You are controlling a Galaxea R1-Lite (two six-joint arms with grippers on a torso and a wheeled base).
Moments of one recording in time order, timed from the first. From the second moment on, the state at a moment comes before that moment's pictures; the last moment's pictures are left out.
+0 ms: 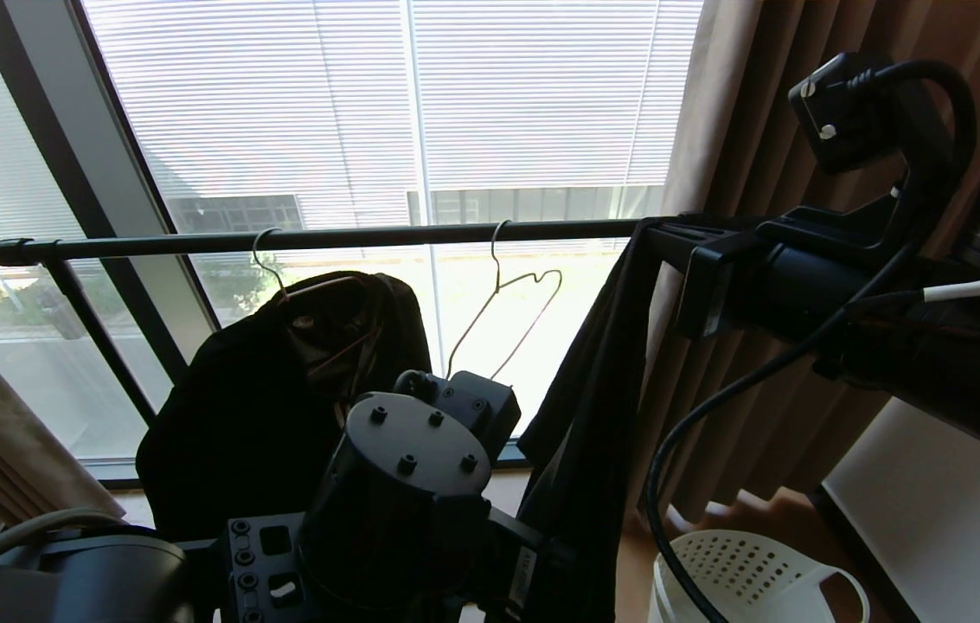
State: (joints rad) left arm -1.02 1.69 -0.79 -0.35 0.31 -0.25; right arm 0.77 1.52 -0.97 -0.51 -0.29 0.01
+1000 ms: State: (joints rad) left arm -0.90 1.58 -0.76 -0.31 0.32 -0.23; right arm 0.72 1.47 -0.90 -0.50 -0.36 0.03
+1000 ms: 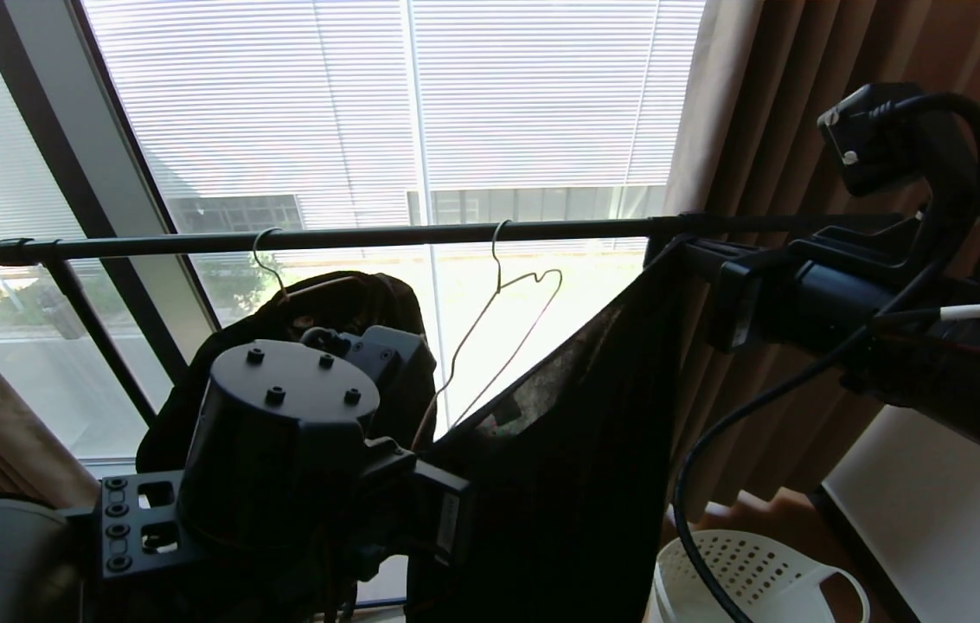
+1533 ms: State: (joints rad) left arm -0.82 1.67 -0.94 -0.30 0.31 -0.15; right arm 0.85 1.38 -0.69 -0.50 -0.34 0.03
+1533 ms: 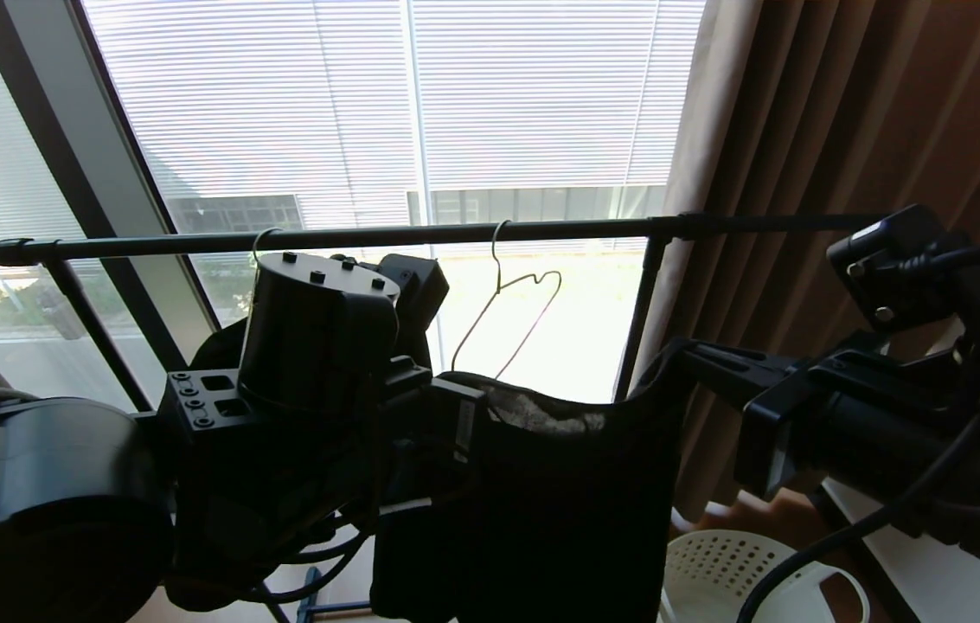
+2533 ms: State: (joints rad) left arm -0.77 1.60 -1.00 -0.08 0.17 -0.15; right arm 0.81 1.46 -0.66 -0.50 -0.37 0.17
